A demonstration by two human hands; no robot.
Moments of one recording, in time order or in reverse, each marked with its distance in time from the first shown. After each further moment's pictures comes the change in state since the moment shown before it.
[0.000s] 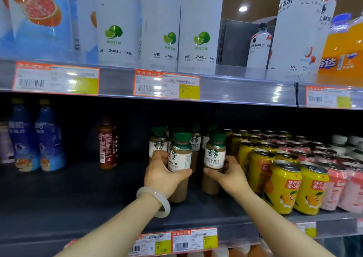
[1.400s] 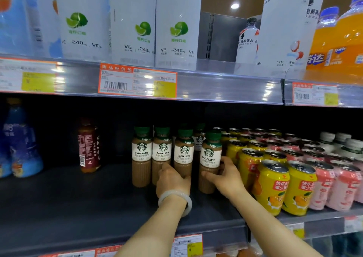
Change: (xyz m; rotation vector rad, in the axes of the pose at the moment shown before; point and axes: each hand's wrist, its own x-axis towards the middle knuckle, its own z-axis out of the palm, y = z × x) left_hand 0.019 -0.015 0.089 0.367 0.032 -0.280; right_hand 0.012 0.016 -0.019 -0.026 -0.003 0.050
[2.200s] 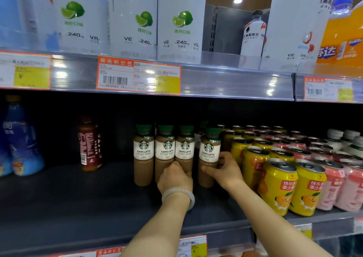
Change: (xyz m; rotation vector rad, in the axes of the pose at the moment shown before) left_hand 0.006 0.005 -0.001 0.241 -0.016 0.073; right_hand 0.016 -0.001 0.011 0.004 0.000 0.038
